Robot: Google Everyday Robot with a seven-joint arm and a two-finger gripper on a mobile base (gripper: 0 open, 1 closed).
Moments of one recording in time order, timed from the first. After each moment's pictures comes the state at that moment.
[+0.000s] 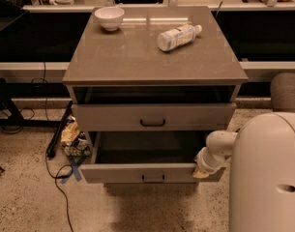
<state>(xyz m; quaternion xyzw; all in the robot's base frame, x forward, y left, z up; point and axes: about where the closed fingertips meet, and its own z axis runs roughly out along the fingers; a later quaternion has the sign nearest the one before) 0.558 -0.225 0.398 -0.64 0.76 0.03 0.11</state>
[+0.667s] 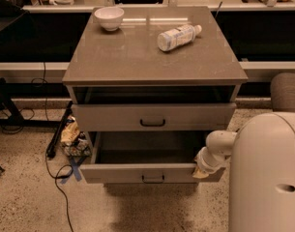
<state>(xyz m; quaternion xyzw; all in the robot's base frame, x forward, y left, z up) 0.557 -0.224 0.397 -0.64 0.76 0.03 0.11</state>
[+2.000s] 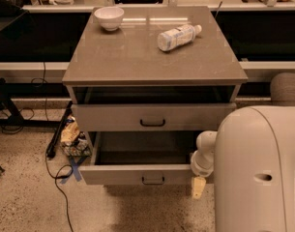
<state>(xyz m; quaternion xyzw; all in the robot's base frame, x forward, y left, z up) 0.538 -0.204 0.387 -0.66 0.74 0.05 0.06</state>
